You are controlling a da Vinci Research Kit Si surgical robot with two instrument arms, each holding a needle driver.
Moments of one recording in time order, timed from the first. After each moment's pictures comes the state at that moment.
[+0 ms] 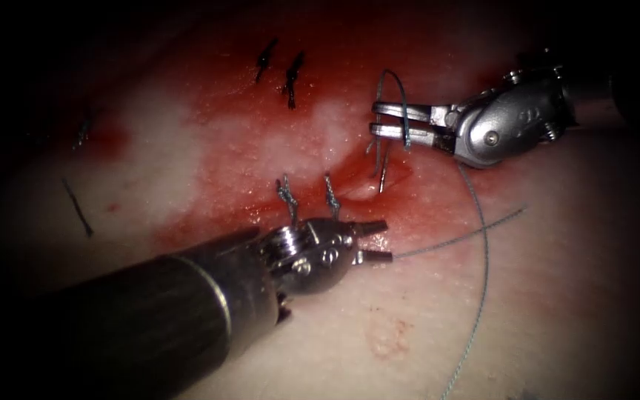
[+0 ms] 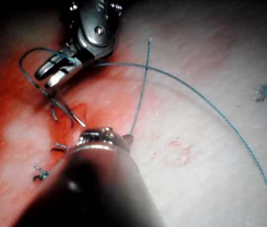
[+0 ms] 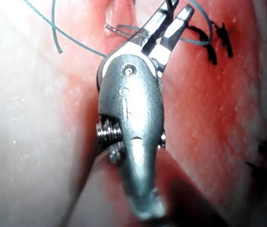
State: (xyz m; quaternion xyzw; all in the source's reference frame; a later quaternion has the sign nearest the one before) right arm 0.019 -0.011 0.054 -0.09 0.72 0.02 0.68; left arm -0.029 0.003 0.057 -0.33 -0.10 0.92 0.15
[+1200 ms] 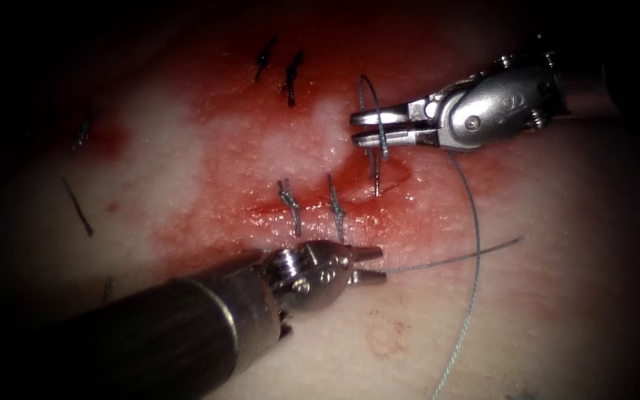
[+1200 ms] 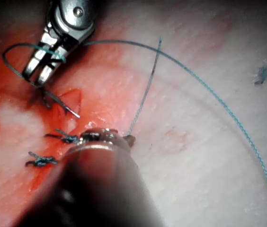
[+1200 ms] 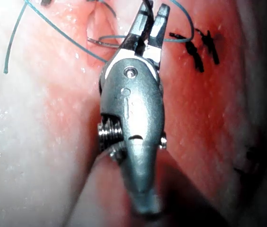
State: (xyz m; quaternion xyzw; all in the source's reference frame) right arm 0.020 -0.010 0.054 -0.04 0.69 -0.07 0.72; left arm -0.029 0.001 0.060 -0.32 -0.15 0.93 0.14
